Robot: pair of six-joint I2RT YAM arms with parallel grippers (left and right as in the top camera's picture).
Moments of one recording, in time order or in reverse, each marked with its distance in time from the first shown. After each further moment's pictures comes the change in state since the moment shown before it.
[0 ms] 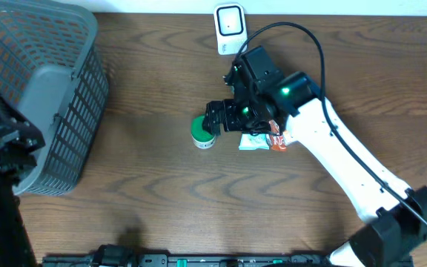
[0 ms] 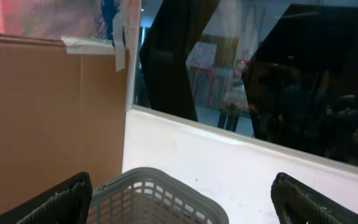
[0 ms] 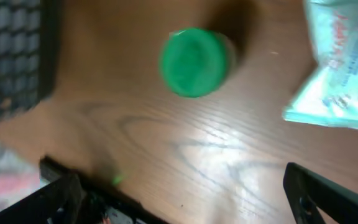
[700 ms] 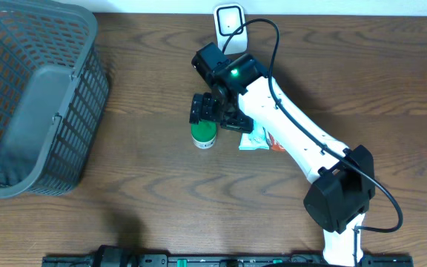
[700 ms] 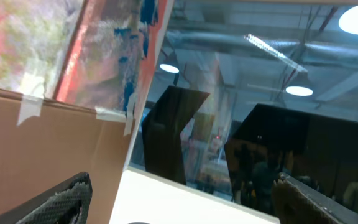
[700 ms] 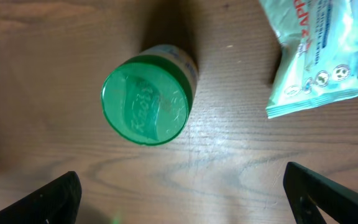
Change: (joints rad) left arm 0.000 -0.379 0.035 -0.034 0.064 0.057; right arm 0.092 0.312 0.312 -0.197 0.218 0.284
